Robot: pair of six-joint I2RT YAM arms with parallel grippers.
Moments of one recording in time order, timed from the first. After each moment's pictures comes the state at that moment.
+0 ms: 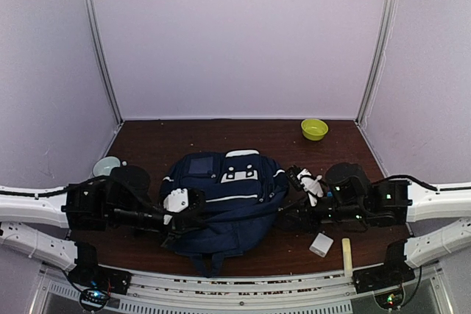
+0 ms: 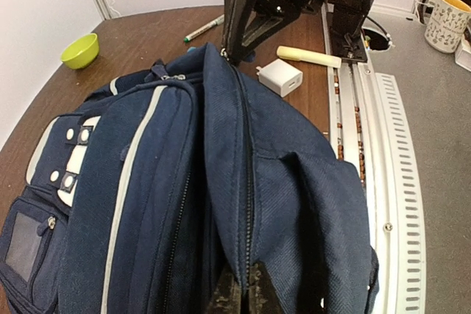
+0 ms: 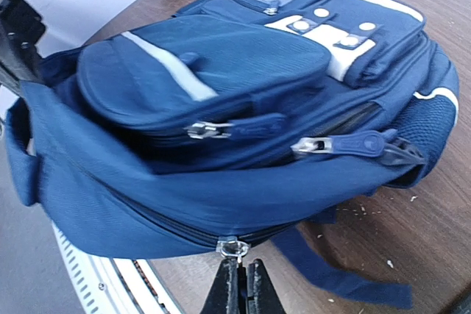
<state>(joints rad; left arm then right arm) -1.19 0.99 0.64 -0.16 0.12 0.17 1.09 1.03 0.63 -0.21 0.03 0.35</state>
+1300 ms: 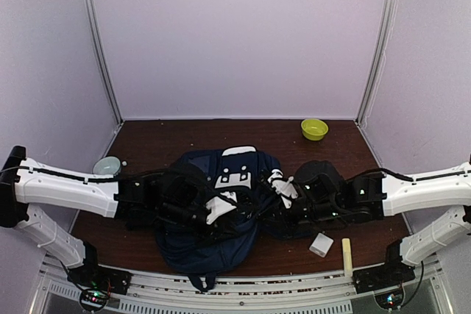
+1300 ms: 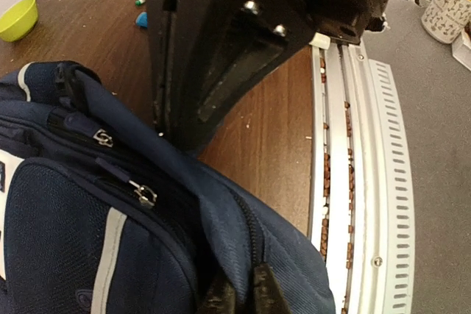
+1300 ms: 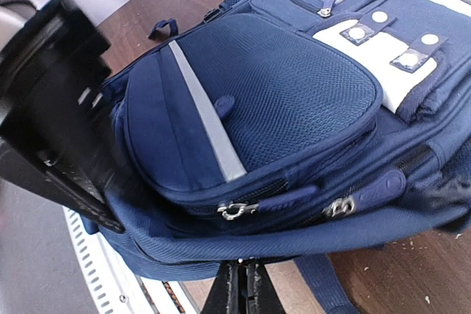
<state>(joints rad) -1.21 1.41 0.88 -0.16 0.20 0.11 1.16 1.27 0.80 -0.18 -0.04 0.32</state>
